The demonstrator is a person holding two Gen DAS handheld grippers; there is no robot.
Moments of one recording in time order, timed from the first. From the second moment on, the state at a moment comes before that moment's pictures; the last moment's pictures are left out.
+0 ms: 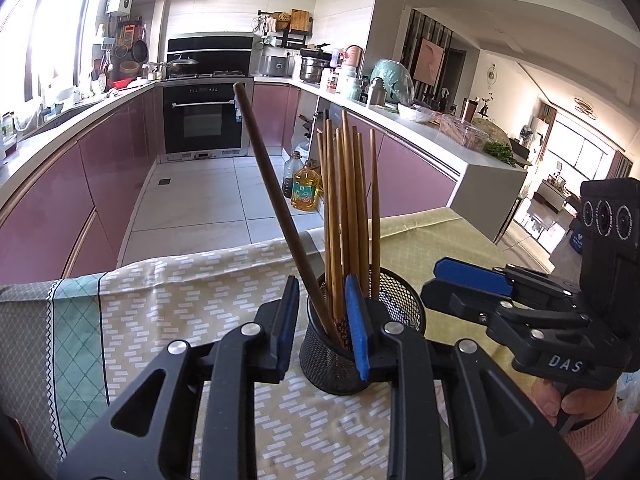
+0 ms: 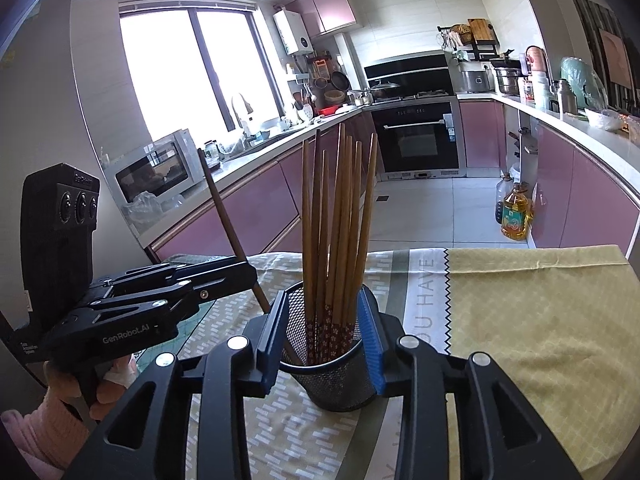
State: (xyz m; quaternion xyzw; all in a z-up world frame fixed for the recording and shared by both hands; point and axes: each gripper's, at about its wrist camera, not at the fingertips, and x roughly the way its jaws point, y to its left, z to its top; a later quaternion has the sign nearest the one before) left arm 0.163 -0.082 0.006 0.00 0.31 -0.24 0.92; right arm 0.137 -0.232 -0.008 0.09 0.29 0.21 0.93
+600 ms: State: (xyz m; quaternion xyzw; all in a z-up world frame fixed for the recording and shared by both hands) left arm 0.101 -0.045 -0.006 0.00 0.25 -0.15 0.96; right arm 0.093 -0.219 -0.014 0.02 0.24 0.14 0.96
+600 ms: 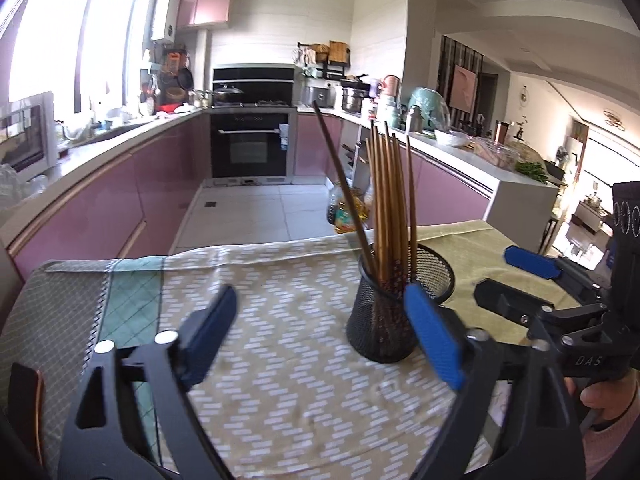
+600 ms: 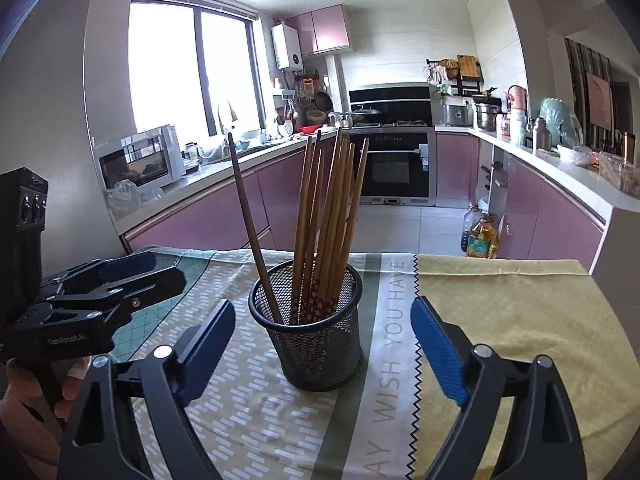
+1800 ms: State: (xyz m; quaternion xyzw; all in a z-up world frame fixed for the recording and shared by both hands) left arm 0.027 -0.006 -0.006 -0.03 0.14 -0.07 0.99; right arm 0.035 -0.201 -0.015 -0.01 0.15 0.09 0.98
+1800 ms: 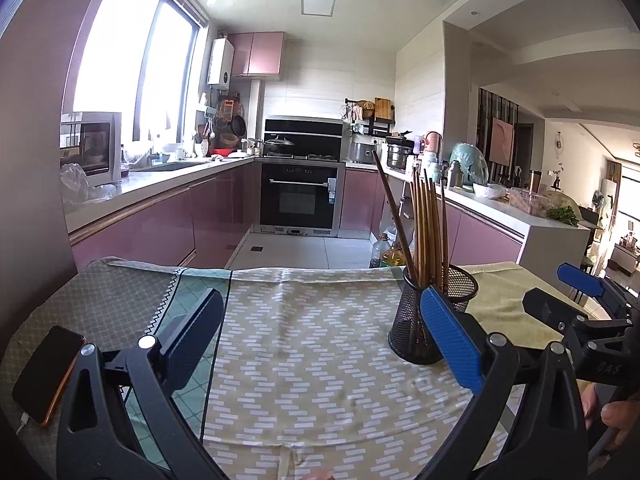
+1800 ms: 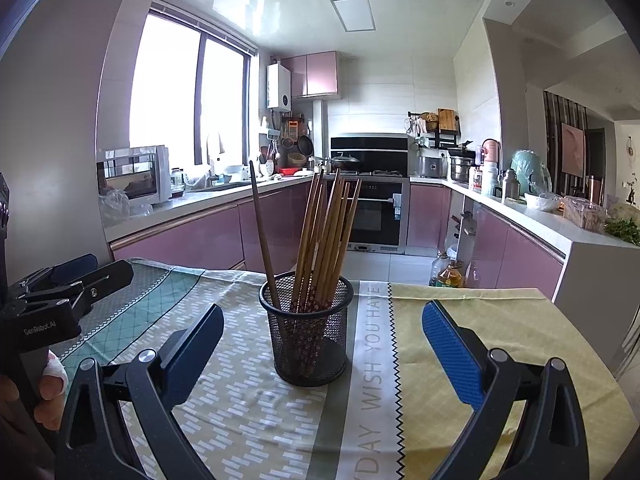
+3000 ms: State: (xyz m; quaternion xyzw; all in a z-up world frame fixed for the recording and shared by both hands) left arm 0.019 -0.006 -0.001 -0.02 0.13 -0.06 0.99; right arm 0.035 -0.205 -0.013 0.00 0.15 0.09 0.98
